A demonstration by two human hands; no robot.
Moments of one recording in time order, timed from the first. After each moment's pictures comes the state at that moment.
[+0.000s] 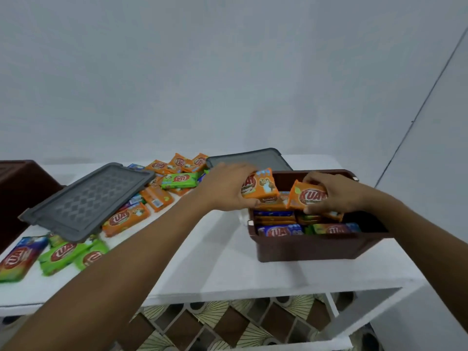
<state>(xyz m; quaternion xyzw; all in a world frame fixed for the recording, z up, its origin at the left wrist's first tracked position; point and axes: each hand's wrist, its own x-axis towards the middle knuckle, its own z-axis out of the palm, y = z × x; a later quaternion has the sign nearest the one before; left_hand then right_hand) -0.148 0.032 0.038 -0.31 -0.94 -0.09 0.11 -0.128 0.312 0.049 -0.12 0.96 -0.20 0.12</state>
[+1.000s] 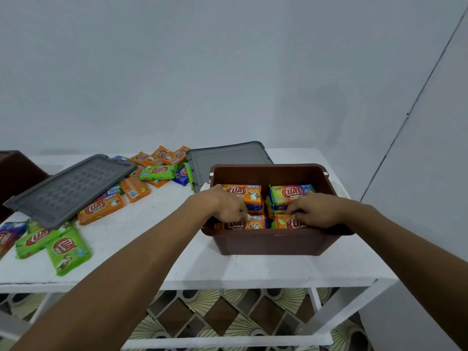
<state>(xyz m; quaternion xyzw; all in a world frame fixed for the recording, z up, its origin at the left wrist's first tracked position) -0.141 0.137 0.009 -0.26 -0.92 0.12 -0.25 -0.135 0.374 0.006 -0.27 0.94 -0.03 0.22</state>
